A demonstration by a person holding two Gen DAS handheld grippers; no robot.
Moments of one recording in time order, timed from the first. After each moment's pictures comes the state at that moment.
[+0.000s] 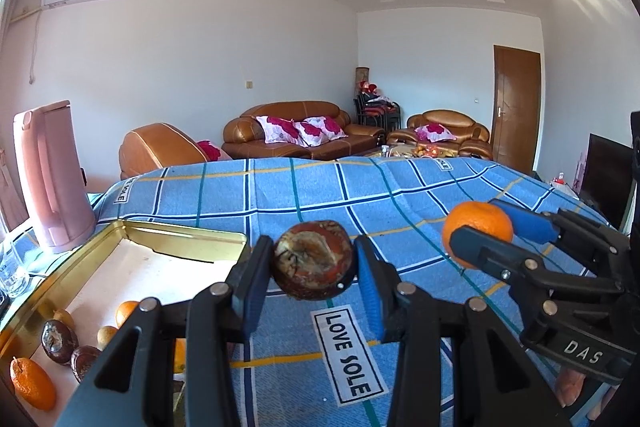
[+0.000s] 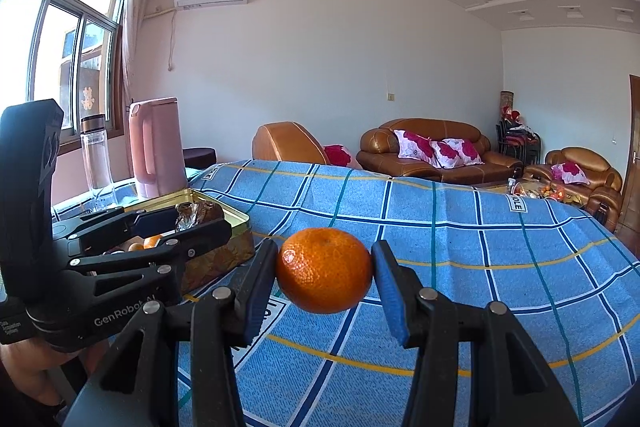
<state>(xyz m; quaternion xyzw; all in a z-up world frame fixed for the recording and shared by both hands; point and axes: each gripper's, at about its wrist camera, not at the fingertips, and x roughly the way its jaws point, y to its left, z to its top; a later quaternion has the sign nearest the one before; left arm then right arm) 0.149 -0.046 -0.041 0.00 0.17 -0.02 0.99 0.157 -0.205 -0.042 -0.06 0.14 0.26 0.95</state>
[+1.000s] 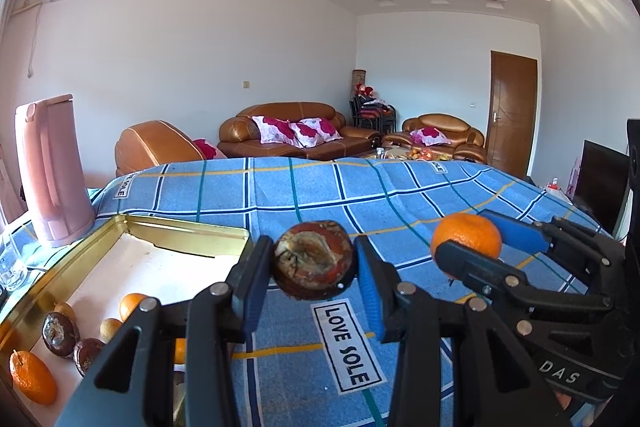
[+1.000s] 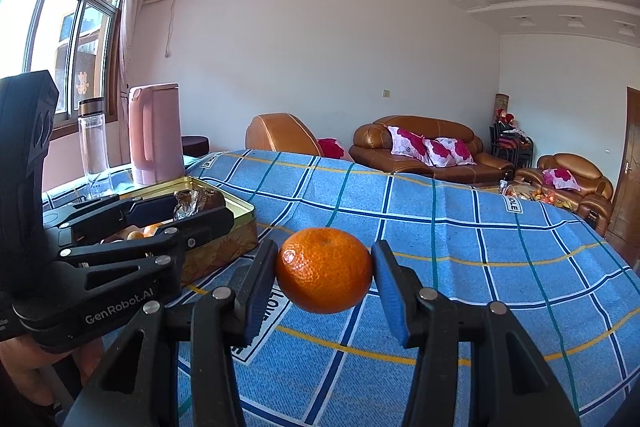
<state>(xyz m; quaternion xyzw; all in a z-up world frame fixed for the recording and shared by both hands) 0.138 -0.039 -0.036 -0.01 0.17 -0.03 0.99 0.147 -0.186 -0.044 -0.08 0.15 0.24 0.95</state>
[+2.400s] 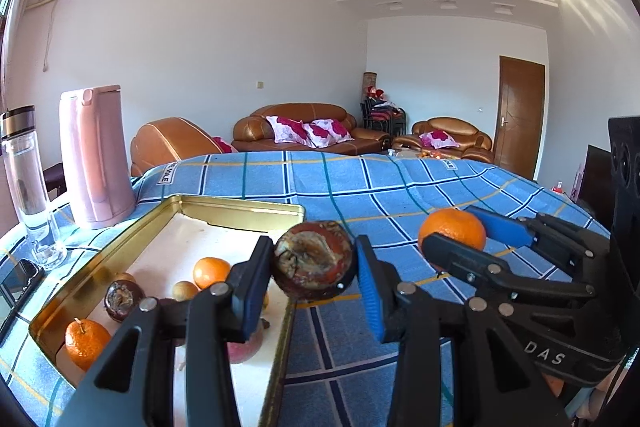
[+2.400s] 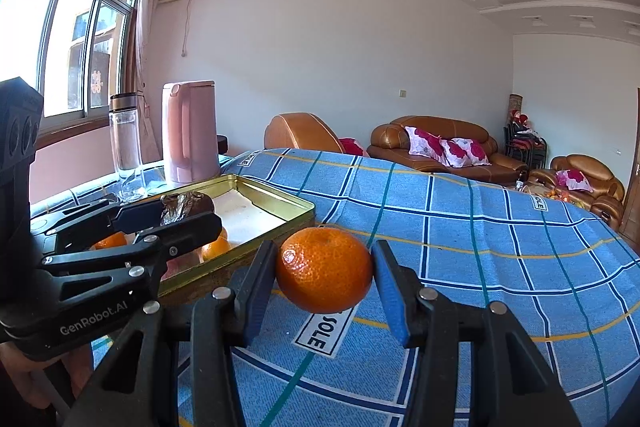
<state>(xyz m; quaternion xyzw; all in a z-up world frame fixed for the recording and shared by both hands) 0.074 0.012 -0.038 -0.02 0.17 -0.01 0.99 0.104 -0.139 -0.046 -0.08 0.15 0.28 0.94</state>
